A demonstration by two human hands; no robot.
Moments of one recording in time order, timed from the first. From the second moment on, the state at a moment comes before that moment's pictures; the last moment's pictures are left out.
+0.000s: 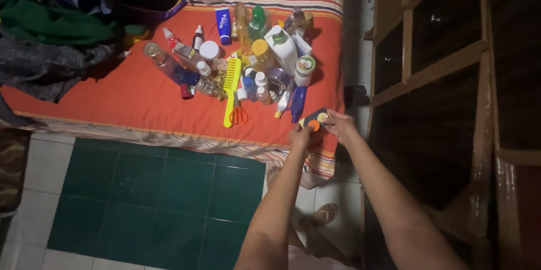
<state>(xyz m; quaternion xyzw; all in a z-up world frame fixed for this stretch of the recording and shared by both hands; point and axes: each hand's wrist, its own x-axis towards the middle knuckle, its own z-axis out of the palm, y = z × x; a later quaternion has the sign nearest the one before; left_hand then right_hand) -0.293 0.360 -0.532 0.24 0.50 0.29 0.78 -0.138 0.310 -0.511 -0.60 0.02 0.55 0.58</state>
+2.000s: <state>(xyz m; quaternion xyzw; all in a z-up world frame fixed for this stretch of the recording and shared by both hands) -0.222 0.357 -0.291 0.55 0.38 0.50 0.55 -0.111 0.303 -0.300 -0.64 -0.25 0.25 0.68</state>
